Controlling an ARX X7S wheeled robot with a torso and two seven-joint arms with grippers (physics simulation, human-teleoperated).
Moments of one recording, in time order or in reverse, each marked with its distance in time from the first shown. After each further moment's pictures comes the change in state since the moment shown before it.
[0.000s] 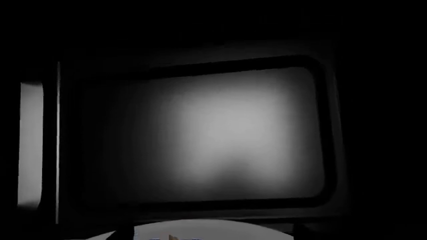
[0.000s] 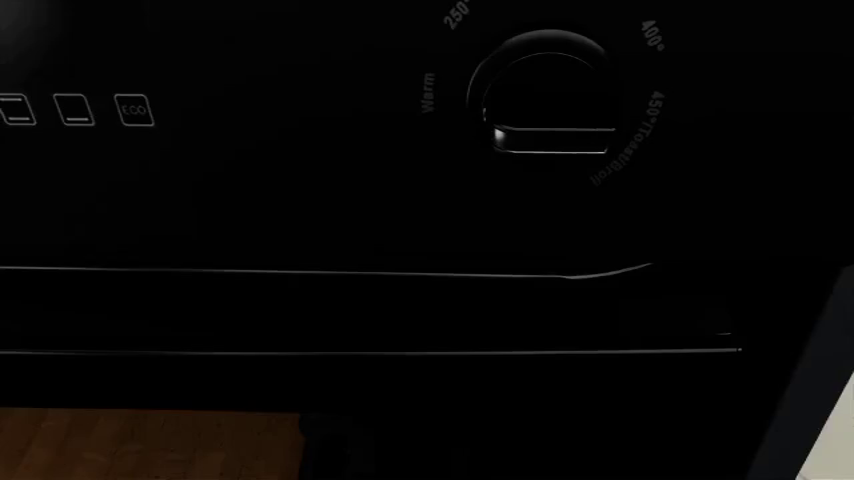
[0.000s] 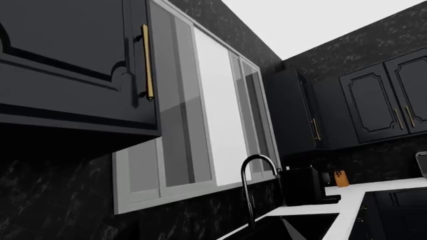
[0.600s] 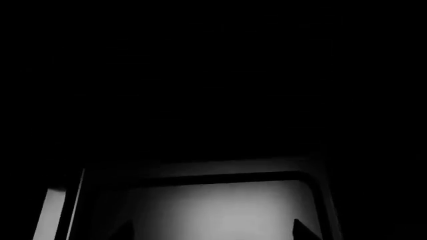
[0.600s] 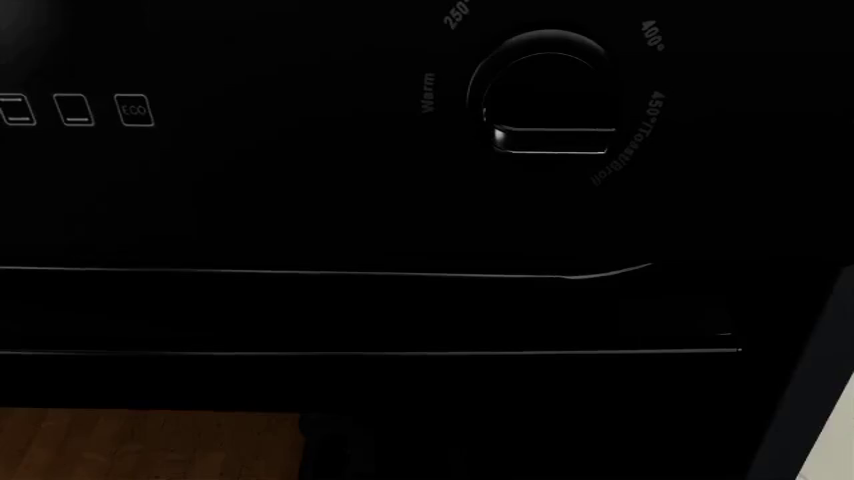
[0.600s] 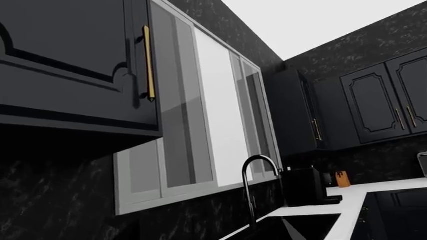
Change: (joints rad) left arm 0.000 0.000 -0.048 0.009 0.075 0.367 0.008; right arm -0.002 0.012 -0.007 -0.001 -0.003 -0.005 0.011
